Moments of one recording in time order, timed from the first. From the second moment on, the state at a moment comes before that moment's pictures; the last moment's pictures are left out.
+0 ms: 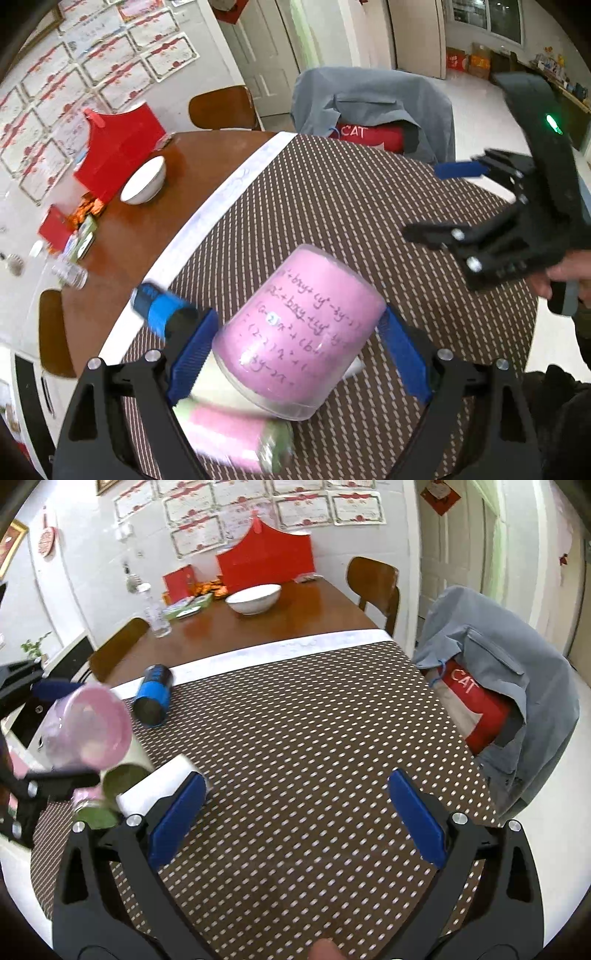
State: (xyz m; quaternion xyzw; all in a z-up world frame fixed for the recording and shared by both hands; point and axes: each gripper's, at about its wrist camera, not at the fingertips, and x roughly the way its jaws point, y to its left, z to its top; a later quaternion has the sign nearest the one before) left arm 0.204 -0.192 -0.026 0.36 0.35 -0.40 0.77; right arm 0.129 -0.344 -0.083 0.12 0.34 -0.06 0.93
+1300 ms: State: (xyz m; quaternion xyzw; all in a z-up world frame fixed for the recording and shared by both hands) left arm 0.089 -0.105 -0.129 0.26 0.37 -0.27 0.85; right arm 0.043 -0.259 -0.122 0.15 0.34 0.00 0.93
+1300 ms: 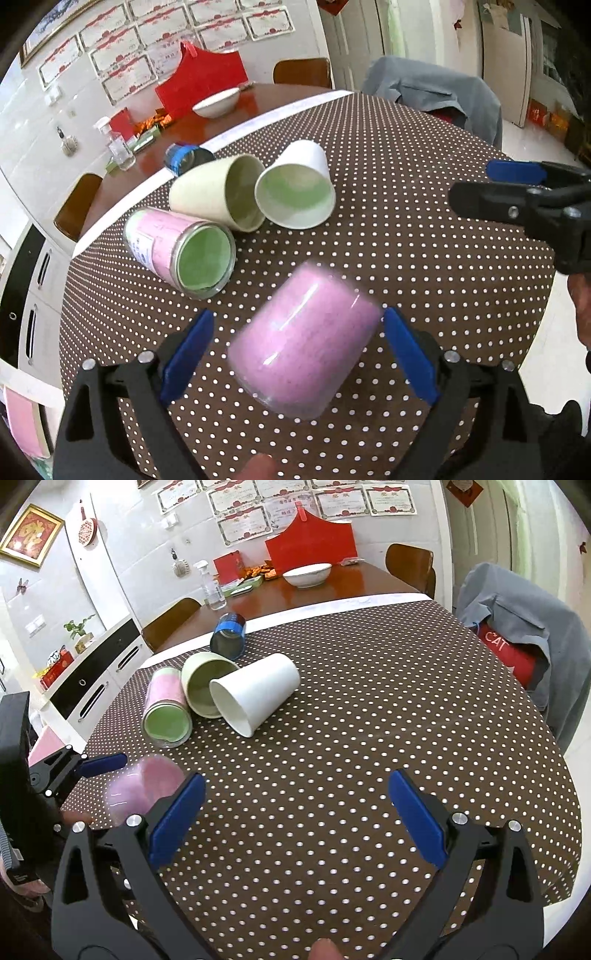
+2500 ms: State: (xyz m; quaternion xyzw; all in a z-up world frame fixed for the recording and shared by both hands) left arm 0.060 -0.027 -0.072 0.12 0.28 -0.15 0.94; right arm 0.046 -0.220 -0.093 0.15 0.33 0.03 0.93
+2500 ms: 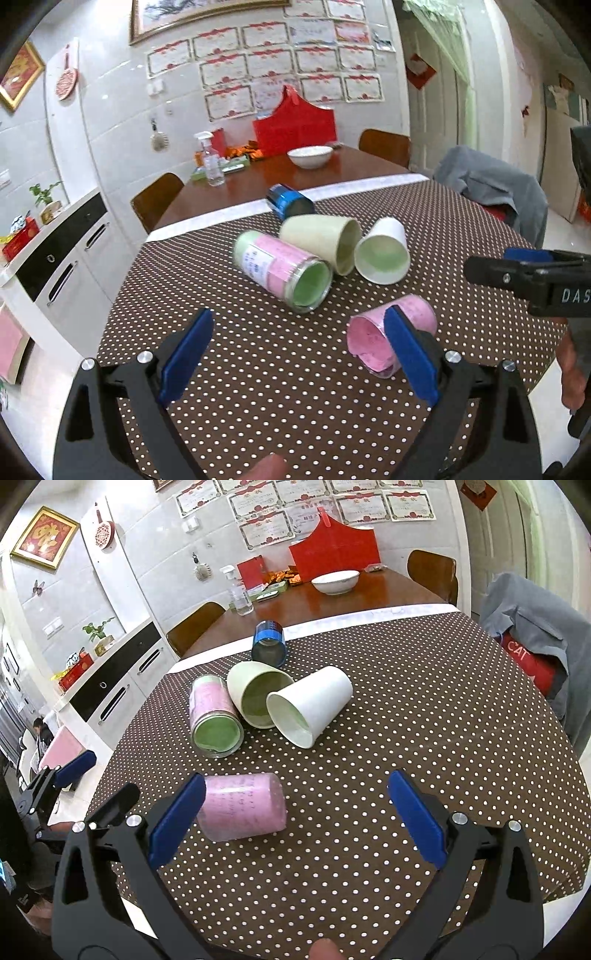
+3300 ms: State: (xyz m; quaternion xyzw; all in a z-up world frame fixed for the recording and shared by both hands) left arm 0.042 0.025 -0.047 0.06 0.18 -0.07 0.98; right arm 0.064 -0.197 -0.107 0.27 0.42 0.02 0.87
